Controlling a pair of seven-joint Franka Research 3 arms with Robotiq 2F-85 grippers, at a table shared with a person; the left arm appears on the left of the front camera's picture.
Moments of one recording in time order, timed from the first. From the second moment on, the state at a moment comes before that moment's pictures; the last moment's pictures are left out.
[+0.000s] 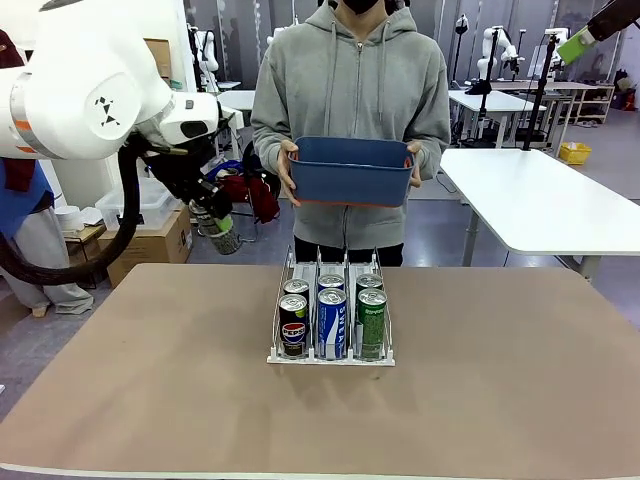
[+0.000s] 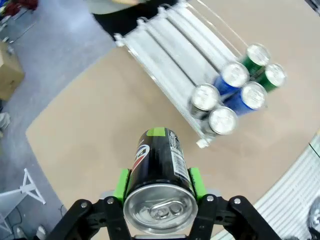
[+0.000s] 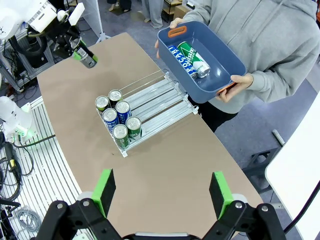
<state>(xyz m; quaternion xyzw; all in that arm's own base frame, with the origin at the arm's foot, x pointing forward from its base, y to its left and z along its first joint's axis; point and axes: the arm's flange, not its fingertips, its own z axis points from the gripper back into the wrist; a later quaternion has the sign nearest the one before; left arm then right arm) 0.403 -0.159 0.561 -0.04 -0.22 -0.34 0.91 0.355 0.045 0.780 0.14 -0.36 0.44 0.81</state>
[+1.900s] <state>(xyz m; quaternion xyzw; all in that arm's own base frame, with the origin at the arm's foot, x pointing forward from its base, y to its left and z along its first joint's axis) 0.310 -0.228 0.480 -0.13 -0.20 -0.42 0.87 0.355 0.045 0.780 0.14 -0.36 0.44 0.81</state>
